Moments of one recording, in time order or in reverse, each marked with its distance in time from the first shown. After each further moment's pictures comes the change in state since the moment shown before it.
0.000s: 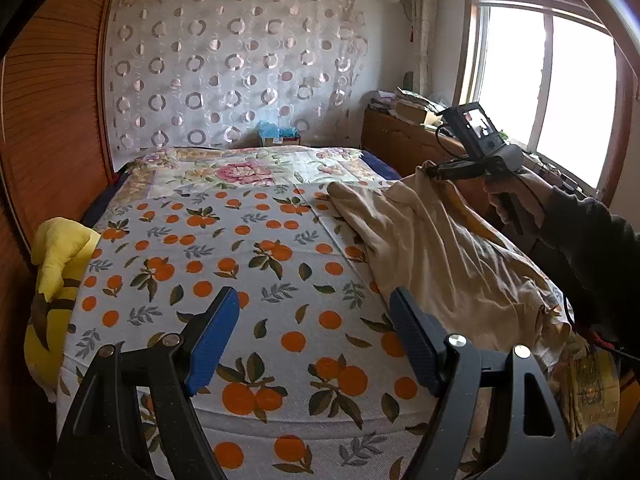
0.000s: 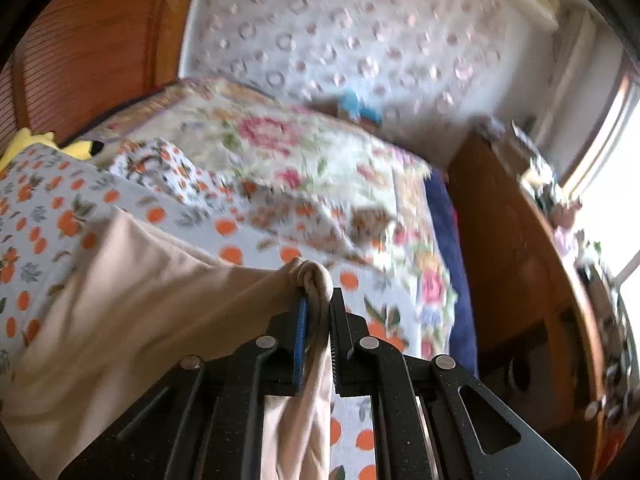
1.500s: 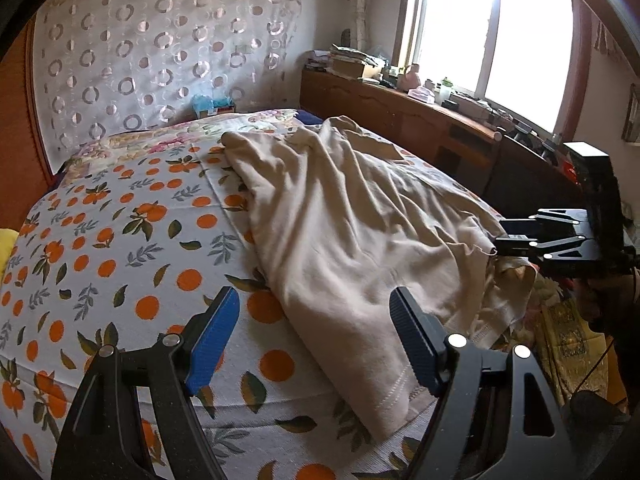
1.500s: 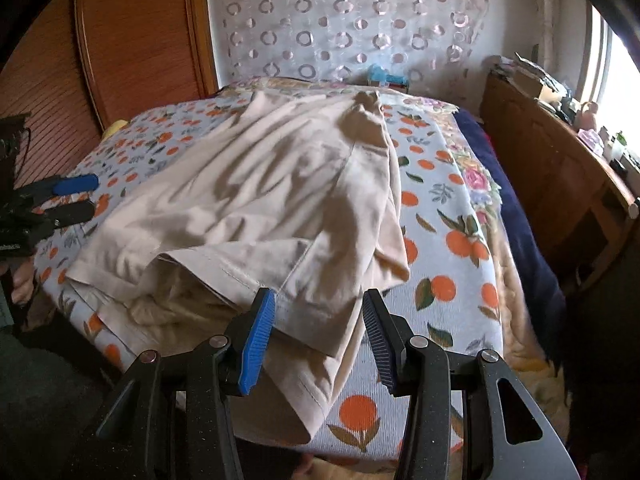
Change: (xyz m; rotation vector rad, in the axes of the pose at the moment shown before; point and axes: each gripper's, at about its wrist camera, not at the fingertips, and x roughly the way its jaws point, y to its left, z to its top) left arm 0.029 -0.091 -0.027 0.127 0.134 -0.168; right arm -0.192 -0.006 -0.230 0.168 -0.022 0.258
